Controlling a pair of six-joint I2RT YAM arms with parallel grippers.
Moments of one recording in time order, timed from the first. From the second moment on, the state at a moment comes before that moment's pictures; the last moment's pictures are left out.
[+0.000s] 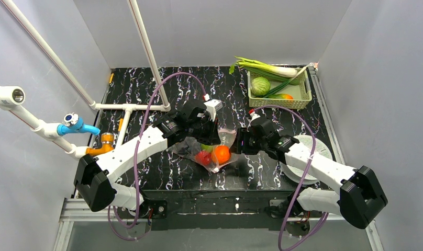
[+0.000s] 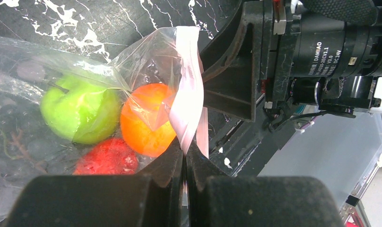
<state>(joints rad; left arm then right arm) -0.81 1.37 1.15 -0.54 0.27 -0.40 0.70 1.16 0.69 -0.30 -0.16 0.66</state>
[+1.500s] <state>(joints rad) -0.79 1.20 1.37 -0.78 -0.23 -0.21 0.72 1.43 1.36 -0.53 -0.38 0.55</state>
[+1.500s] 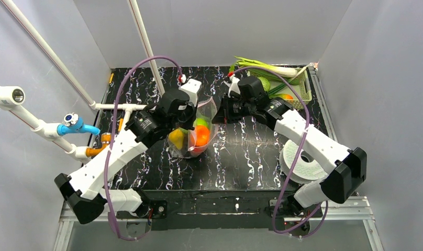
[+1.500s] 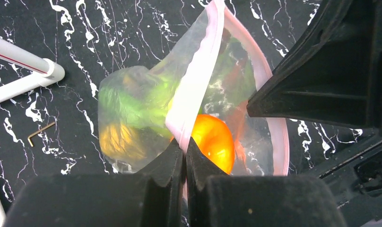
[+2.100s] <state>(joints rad) -0.79 1.04 1.58 -0.93 -0.15 -0.33 0.72 1.39 1.70 -0.65 -0.44 0.54</state>
